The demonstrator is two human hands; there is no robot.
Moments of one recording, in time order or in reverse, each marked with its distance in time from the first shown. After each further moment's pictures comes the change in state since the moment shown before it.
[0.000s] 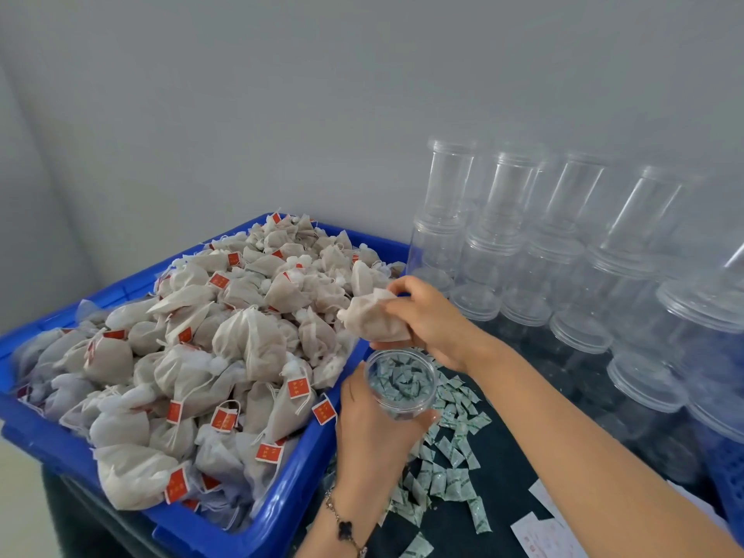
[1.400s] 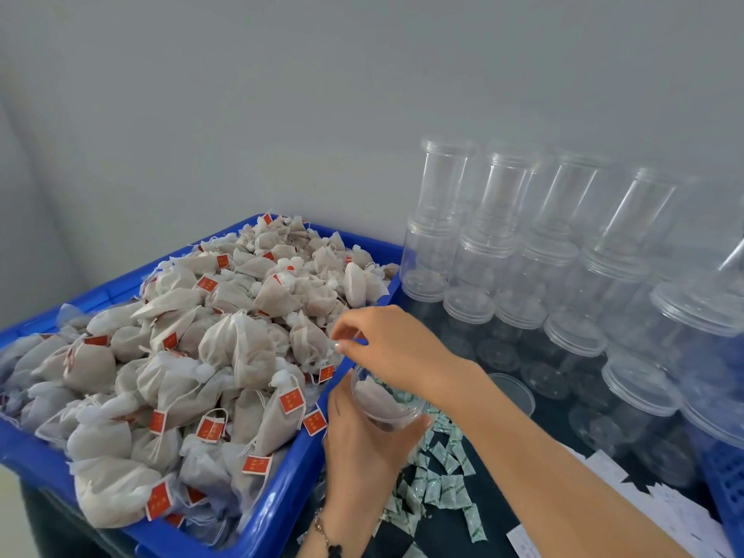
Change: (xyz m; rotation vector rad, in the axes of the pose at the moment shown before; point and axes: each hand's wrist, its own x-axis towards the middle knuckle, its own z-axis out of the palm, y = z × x) left_hand -0.004 -0.008 0.002 -0.042 0.042 0.000; right_hand -0.019 -0.008 0.031 -1.062 -0.083 -0.320
